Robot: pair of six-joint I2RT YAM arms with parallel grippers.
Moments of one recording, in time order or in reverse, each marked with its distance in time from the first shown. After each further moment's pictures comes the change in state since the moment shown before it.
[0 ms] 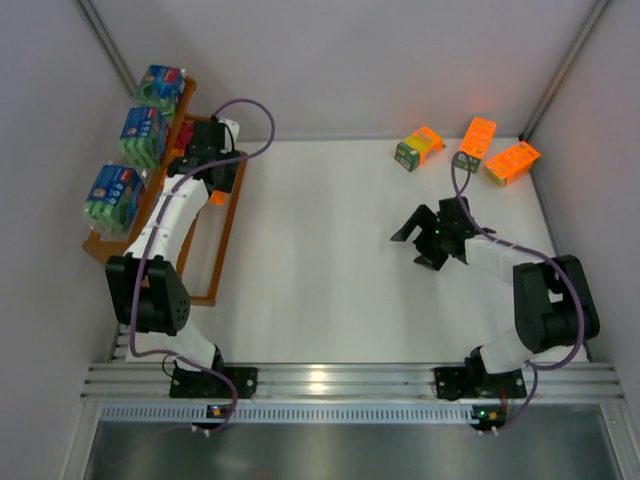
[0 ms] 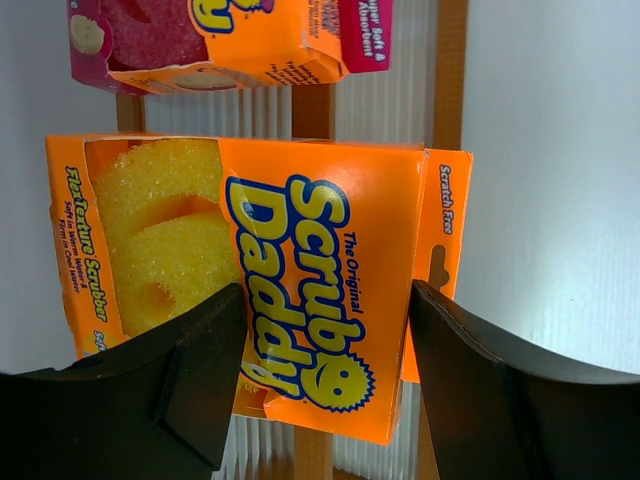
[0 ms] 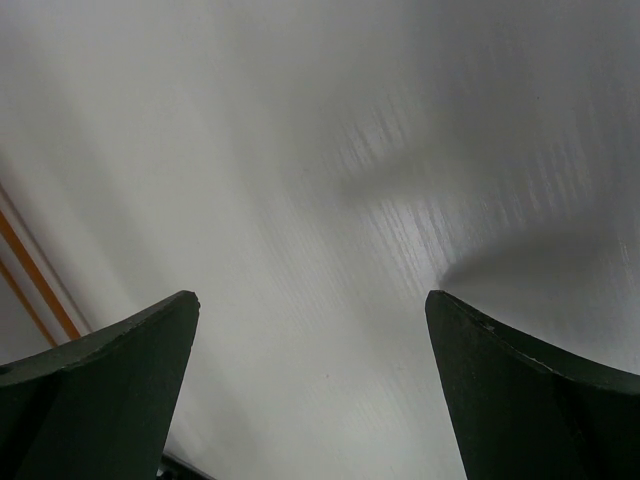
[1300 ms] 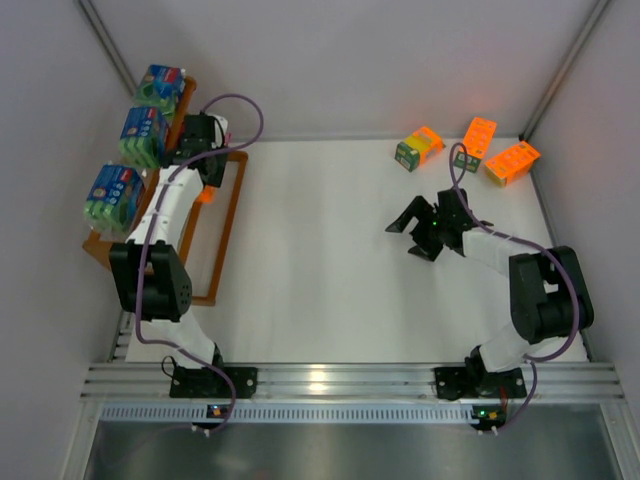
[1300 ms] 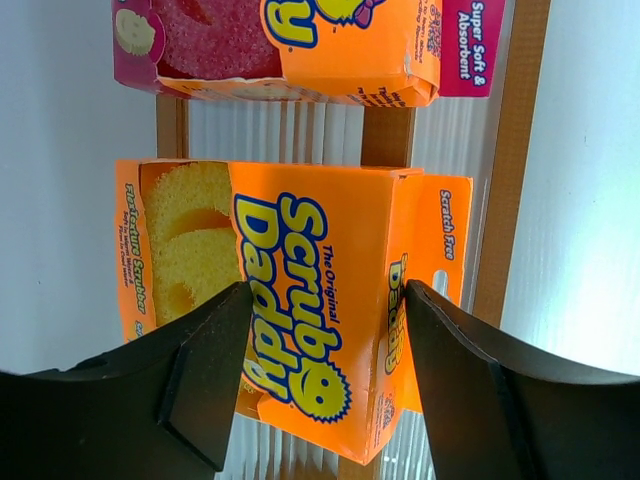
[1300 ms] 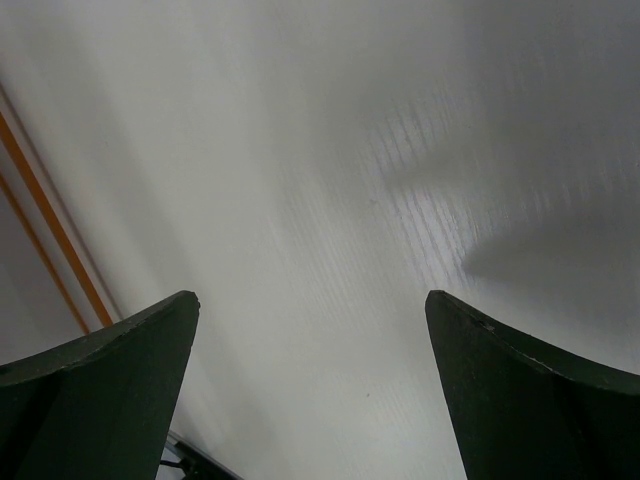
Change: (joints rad) left arm 0.078 0.095 0.078 -0.008 -0.021 0.022; right arm -0.004 0.066 0.064 0.046 -0.071 0.000
